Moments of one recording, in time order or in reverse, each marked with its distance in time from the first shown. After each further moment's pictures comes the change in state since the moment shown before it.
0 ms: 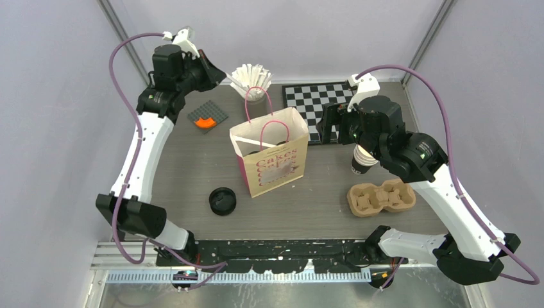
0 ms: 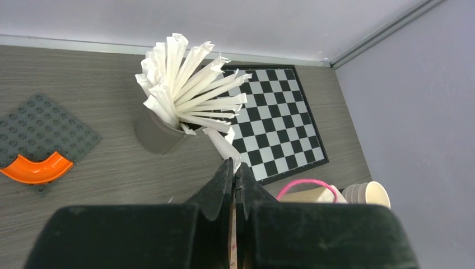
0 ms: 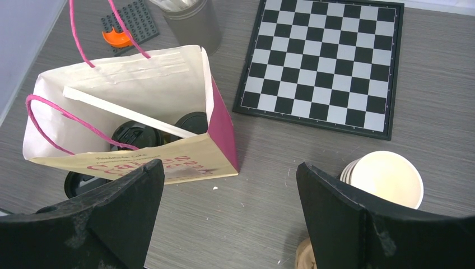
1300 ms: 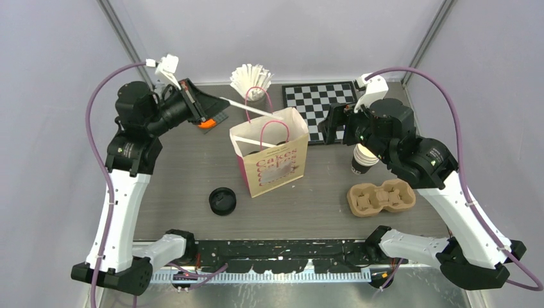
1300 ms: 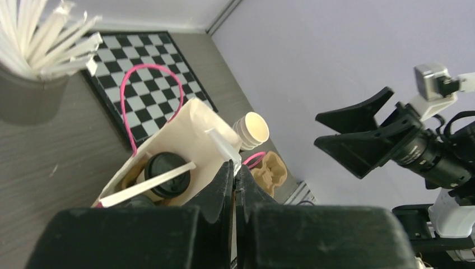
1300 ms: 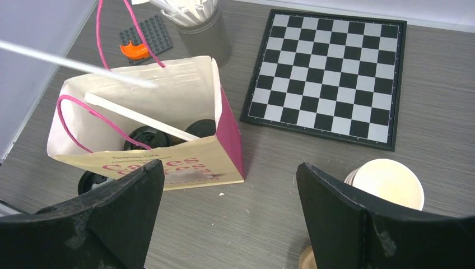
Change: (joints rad) left arm 0.000 -0.441 -0.217 -0.005 0.352 -0.183; right arm 0.000 -0.046 -0.002 0.025 -0.022 -0.011
